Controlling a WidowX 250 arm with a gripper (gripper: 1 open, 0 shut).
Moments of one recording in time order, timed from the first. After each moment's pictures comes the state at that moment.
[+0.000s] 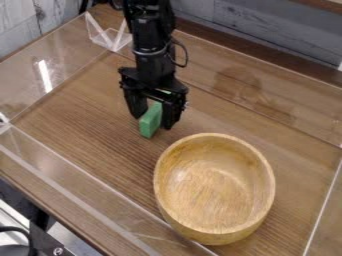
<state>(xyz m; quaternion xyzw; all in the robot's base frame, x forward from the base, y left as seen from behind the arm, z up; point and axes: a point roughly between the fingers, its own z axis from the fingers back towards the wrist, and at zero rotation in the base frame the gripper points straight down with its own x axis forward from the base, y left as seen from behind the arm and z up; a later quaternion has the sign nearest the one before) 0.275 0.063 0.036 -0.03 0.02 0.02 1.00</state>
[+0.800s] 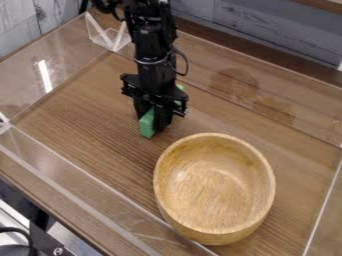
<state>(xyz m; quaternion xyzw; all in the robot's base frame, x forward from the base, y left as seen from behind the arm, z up) 0.279 0.065 0.023 -0.02 0.01 0.02 1.00</state>
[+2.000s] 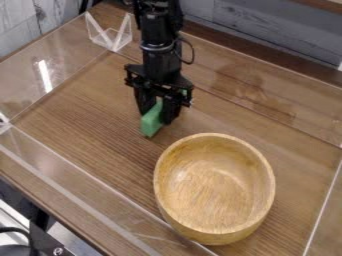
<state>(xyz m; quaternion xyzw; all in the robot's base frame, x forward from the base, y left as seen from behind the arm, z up) 0.284 0.048 0.038 -0.03 0.04 0.00 1.00</state>
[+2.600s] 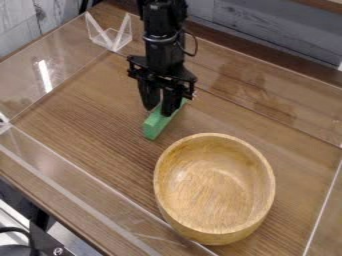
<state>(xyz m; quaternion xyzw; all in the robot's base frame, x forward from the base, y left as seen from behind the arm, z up) 0.291 0.048 0.047 -0.02 0.03 -0.01 1.00</state>
